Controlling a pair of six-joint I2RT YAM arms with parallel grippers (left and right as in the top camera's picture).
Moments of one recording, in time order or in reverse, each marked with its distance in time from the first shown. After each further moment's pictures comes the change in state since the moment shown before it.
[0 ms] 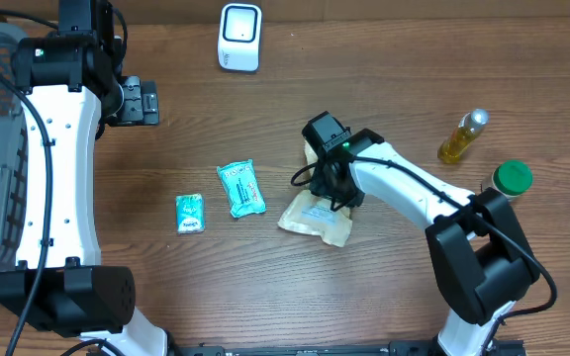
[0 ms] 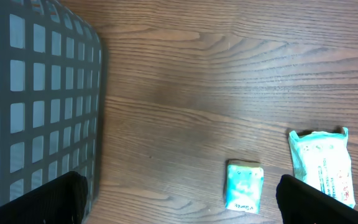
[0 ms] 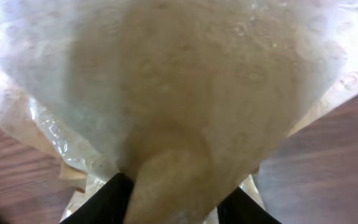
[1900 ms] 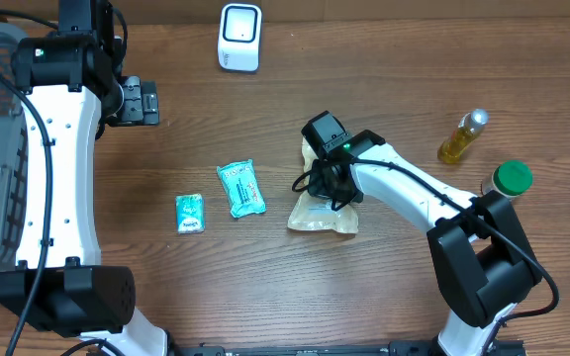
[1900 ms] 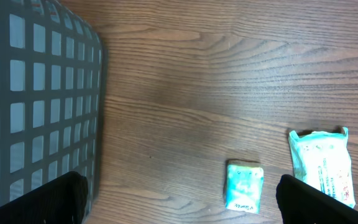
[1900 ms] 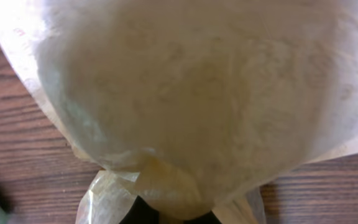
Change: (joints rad) left arm 0.000 0.000 0.000 0.000 0.000 0.000; right arm 0.012 -0.002 -0.010 0.045 -0.025 -0.134
